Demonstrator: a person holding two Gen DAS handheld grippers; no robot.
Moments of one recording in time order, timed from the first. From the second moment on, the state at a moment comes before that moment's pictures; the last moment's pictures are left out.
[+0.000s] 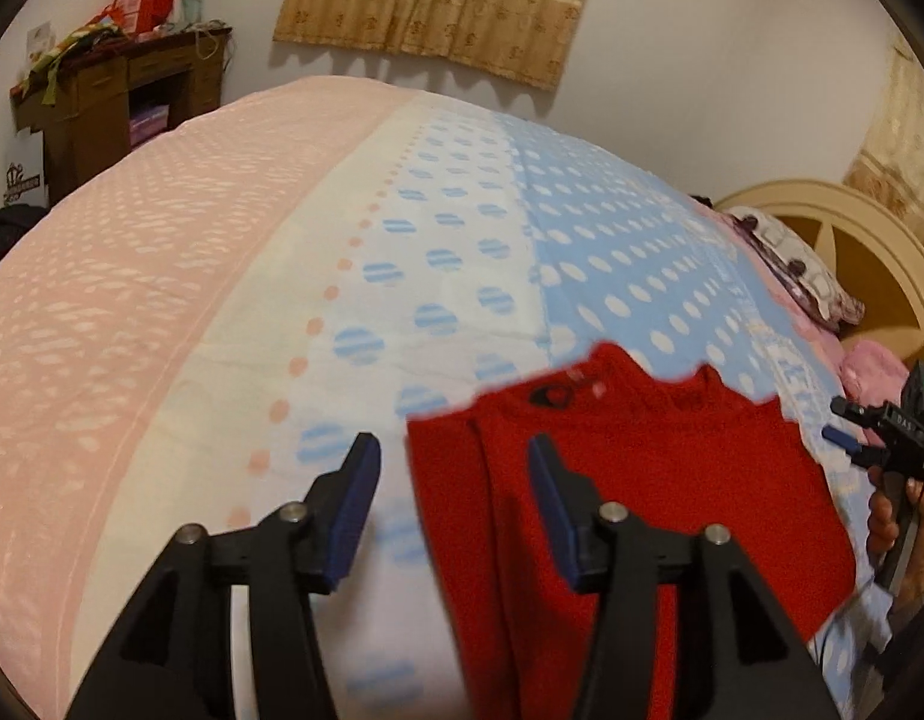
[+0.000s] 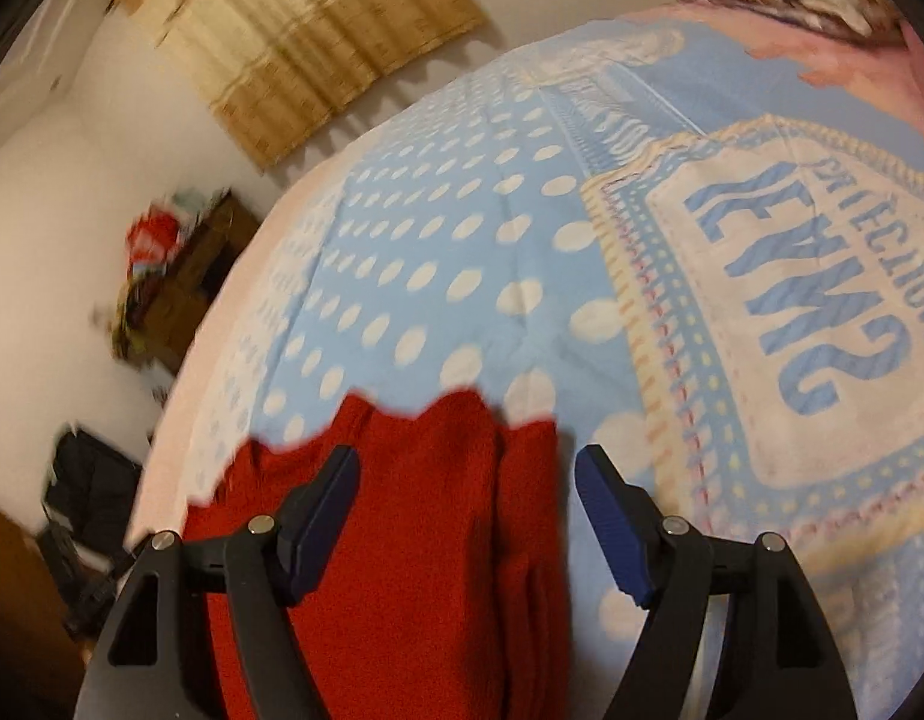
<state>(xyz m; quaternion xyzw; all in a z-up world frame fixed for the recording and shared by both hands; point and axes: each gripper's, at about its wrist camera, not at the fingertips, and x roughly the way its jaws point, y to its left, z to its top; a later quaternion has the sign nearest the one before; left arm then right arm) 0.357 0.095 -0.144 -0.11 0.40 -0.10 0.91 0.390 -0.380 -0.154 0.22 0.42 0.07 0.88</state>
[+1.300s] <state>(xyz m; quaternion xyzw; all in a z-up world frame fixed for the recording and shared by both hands) 0.263 0.035 -0.188 0.02 0.41 -0.09 0.91 0.266 -0.262 -0.201 0.00 0.47 0.08 0.88</state>
